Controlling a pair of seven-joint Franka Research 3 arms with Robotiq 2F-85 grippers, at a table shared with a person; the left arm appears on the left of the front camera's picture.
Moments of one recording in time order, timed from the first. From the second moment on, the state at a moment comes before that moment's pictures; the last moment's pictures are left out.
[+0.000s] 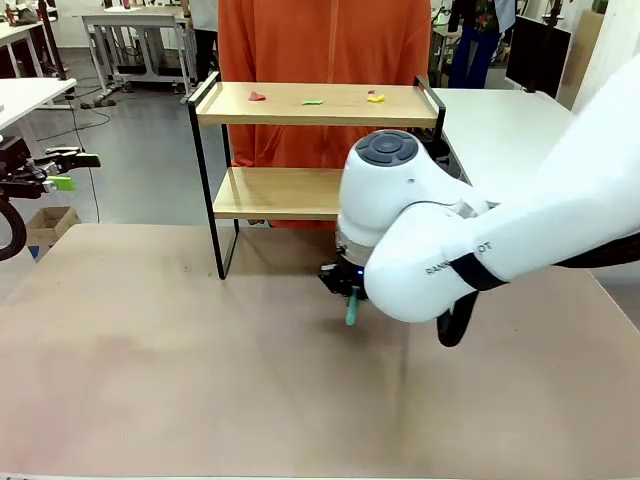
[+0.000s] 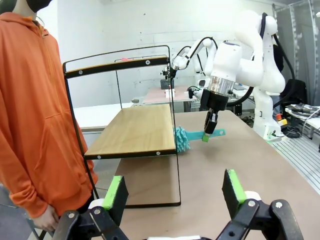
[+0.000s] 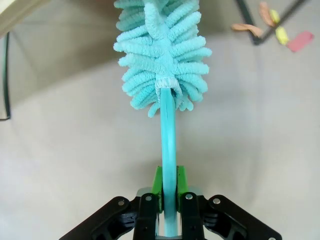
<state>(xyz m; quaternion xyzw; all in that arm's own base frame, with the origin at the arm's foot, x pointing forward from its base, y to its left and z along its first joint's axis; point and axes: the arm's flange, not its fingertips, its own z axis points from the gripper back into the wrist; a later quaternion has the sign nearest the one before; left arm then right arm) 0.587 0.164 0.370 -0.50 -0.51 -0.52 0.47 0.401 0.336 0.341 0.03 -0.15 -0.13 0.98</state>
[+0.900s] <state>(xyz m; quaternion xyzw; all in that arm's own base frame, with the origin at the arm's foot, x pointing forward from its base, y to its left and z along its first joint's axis) 0.587 0.164 0.370 -0.50 -0.51 -0.52 0.47 0.381 0.273 0.349 -0.02 -0.15 -0.16 0.97</state>
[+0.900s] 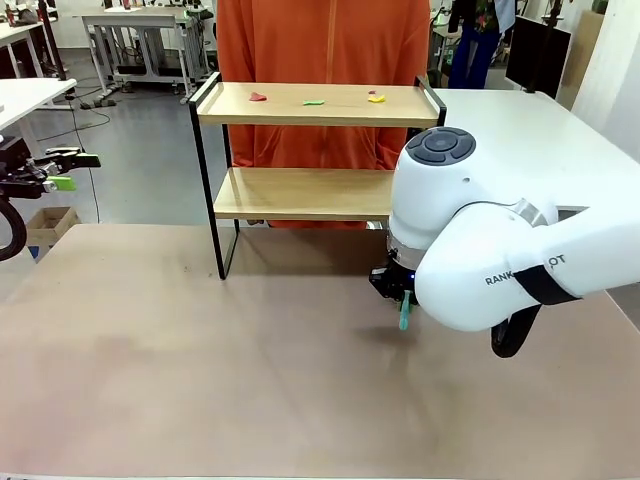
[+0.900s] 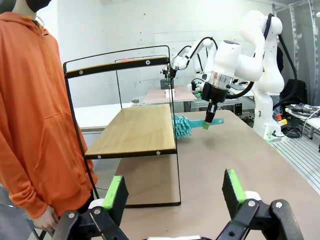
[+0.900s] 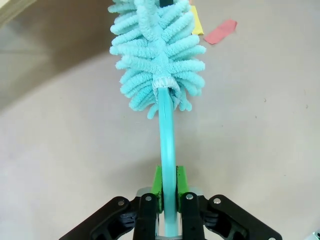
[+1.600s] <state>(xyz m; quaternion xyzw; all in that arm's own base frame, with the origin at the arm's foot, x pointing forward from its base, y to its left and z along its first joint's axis) 0.587 0.164 0.370 -0.50 -0.51 -0.52 0.47 0.365 0.269 0.376 0.02 -0.18 -0.08 0.98</state>
